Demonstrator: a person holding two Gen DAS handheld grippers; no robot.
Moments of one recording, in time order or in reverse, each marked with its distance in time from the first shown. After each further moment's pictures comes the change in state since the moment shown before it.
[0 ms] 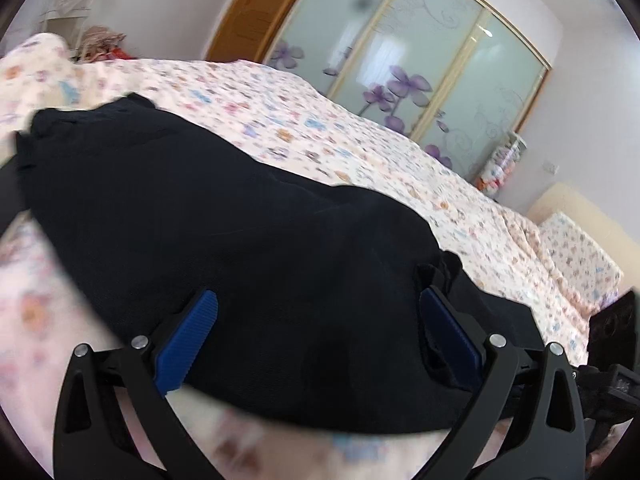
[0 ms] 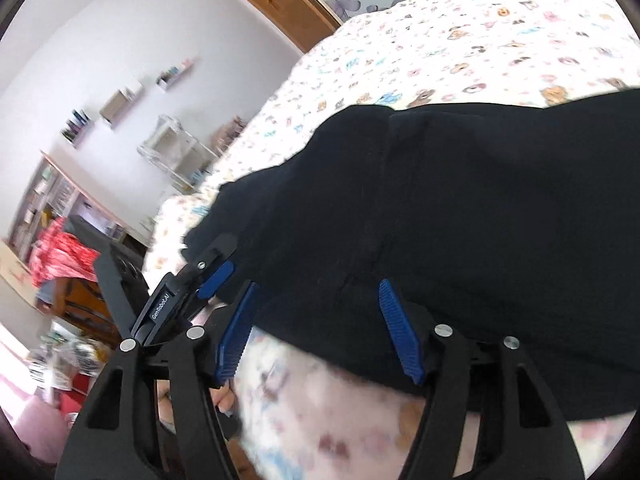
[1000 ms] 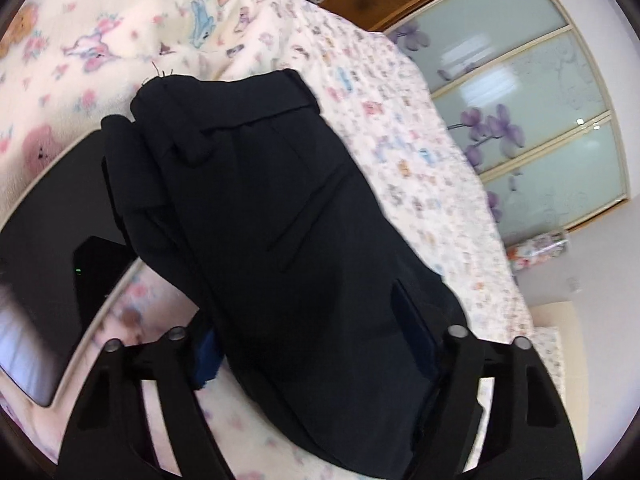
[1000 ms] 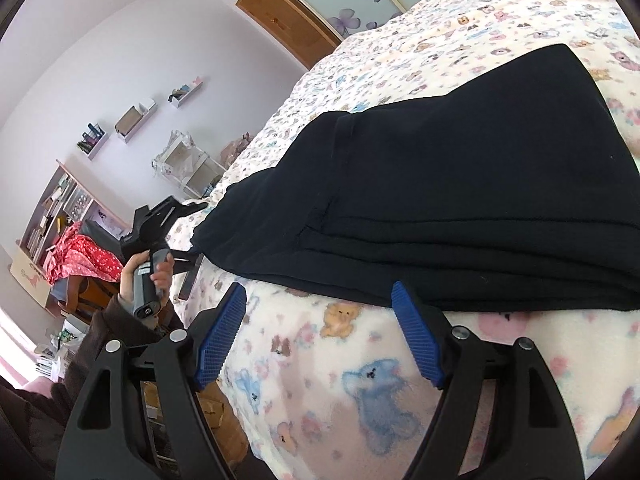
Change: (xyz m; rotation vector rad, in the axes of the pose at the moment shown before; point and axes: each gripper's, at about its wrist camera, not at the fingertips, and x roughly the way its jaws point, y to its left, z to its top) left arm 0.005 0.123 0.083 -0.492 0.189 0.117; right arm -0.044 -0.030 -0.044 -0.010 -0.060 0.016
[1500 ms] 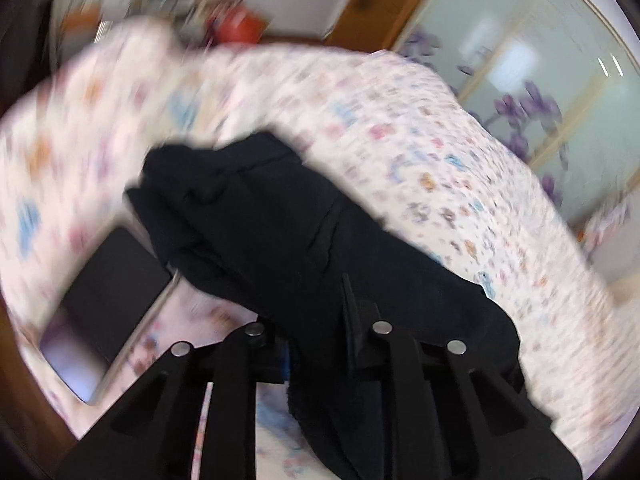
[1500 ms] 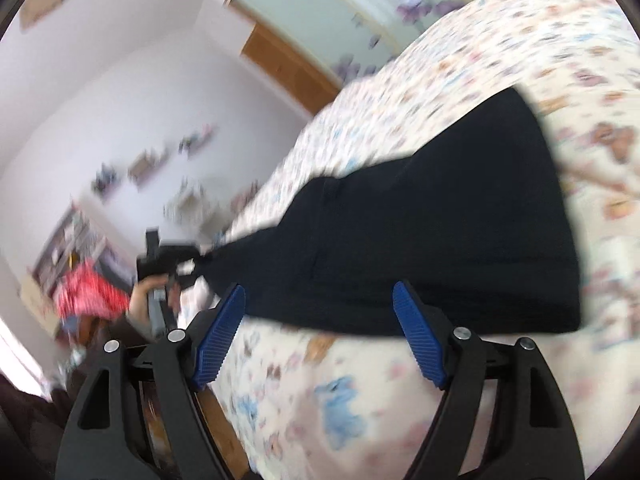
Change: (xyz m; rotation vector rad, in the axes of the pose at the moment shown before) left arm -0.014 -0.094 -0.008 0.290 -0.170 0.305; right arm -0.057 -0.037 0.003 0.108 -0.267 0.052
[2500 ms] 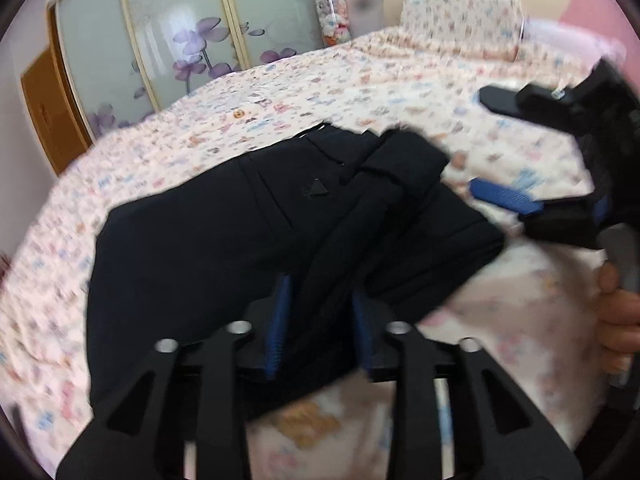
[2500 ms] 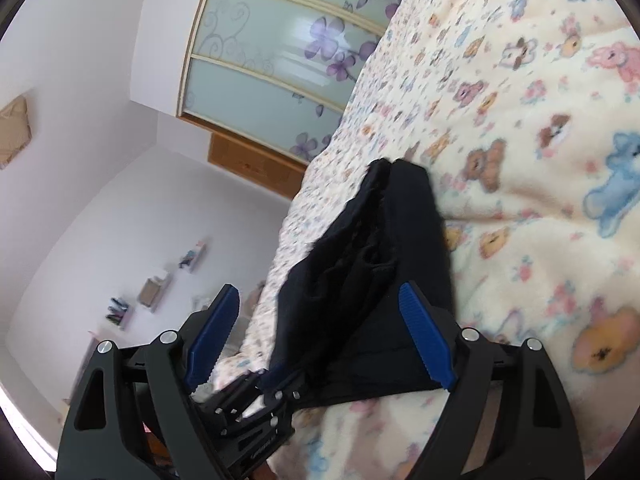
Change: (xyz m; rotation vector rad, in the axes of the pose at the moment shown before) left arm -0.054 -0.223 -0.278 1.064 -0.025 -0.483; right arm -0.035 -0.056 0.016 0.309 -0.202 0.065
